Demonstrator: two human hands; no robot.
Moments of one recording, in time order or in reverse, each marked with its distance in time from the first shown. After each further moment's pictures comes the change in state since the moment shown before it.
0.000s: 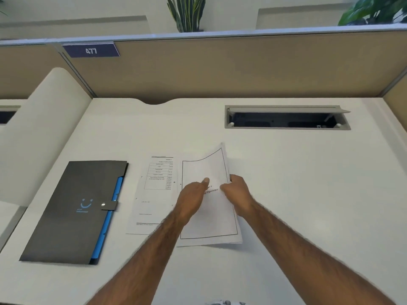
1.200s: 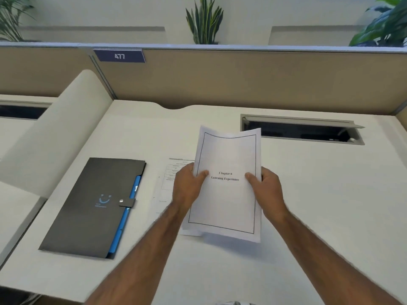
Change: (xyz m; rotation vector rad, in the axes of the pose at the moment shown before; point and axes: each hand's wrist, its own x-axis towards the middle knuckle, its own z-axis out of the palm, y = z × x) left_hand 0.012 0.009 -0.062 0.006 0.324 0.283; right_hand -0.022 -0.022 -0.023 -0.026 0.245 -0.306
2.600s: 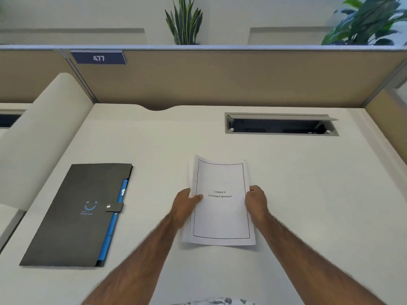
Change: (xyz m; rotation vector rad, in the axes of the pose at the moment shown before) left_hand -0.026 -0.059 0.031 -0.220 -0.313 -0.292; right_hand -0.003 0.067 0.006 -0.162 0.103 0.373
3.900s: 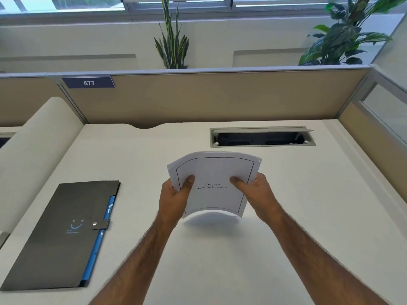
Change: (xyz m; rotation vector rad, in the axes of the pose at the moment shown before) left_hand -0.058 0.089 0.016 -0.370 0.079 0.526; right_hand -0.037 -0.062 -0.086 0.403 -0.338 -0.500
